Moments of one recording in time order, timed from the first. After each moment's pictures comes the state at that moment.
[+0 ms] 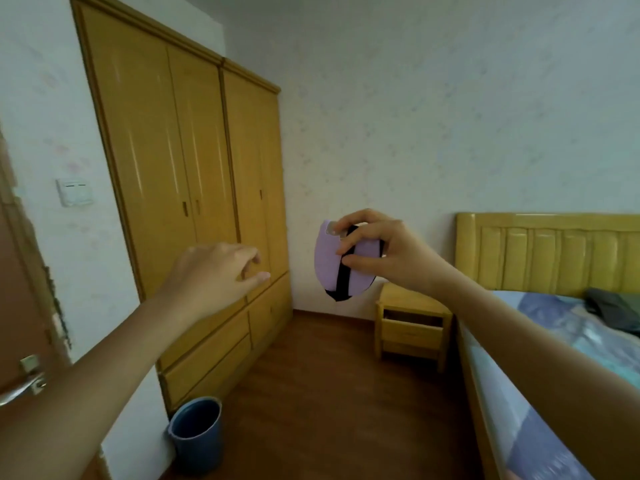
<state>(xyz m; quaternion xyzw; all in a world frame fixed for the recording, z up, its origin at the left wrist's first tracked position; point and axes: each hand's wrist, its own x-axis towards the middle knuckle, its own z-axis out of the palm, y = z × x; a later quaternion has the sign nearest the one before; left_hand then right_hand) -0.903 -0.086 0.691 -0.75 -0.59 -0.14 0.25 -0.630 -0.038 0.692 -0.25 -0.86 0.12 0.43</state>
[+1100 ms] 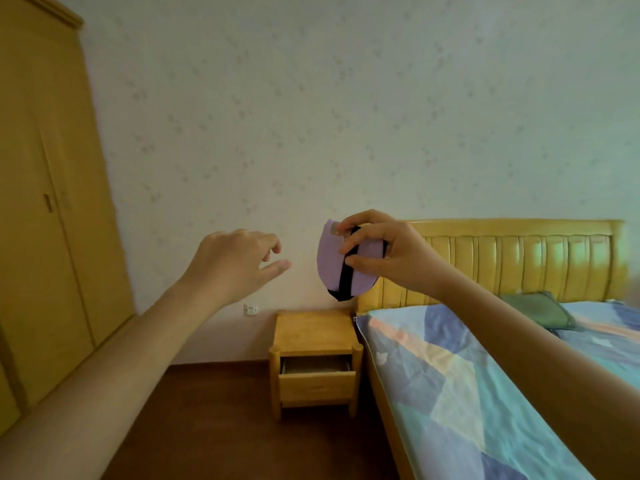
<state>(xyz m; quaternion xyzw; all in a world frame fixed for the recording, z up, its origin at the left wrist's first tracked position) -0.673 0.520 0.681 -0.85 -0.42 -0.25 0.21 -0.427 0.449 0.685 -0.45 -0.78 0.05 0.43</state>
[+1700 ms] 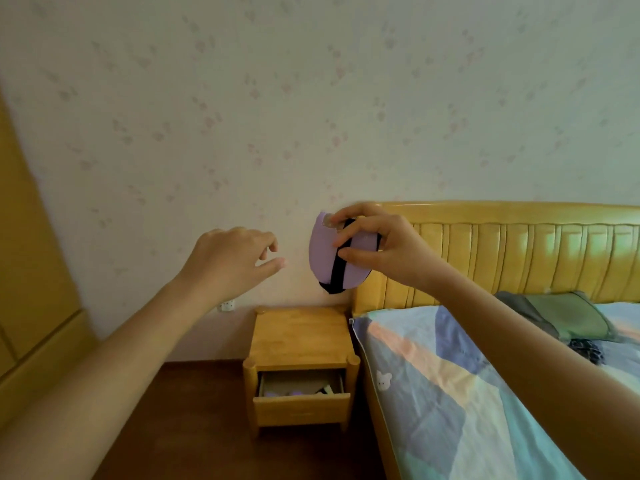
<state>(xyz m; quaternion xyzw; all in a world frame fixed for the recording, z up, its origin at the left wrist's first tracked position) -0.532 0.824 0.621 -0.87 -0.41 -0.23 0.15 -0.292 0.750 0.635 -0.46 -0.78 0.09 0.42</state>
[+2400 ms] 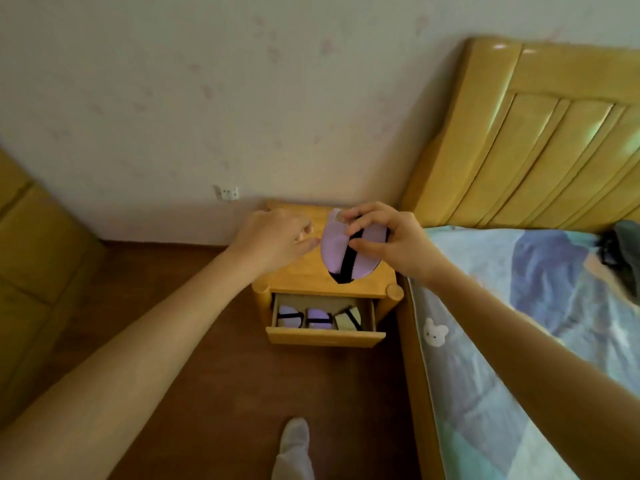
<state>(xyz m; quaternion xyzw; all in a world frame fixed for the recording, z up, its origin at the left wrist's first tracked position) -0.451 1.208 0.359 -0.89 -0.44 -0.10 -0.11 -0.244 1.131 0.378 -0.55 -0.66 0.34 0.37</state>
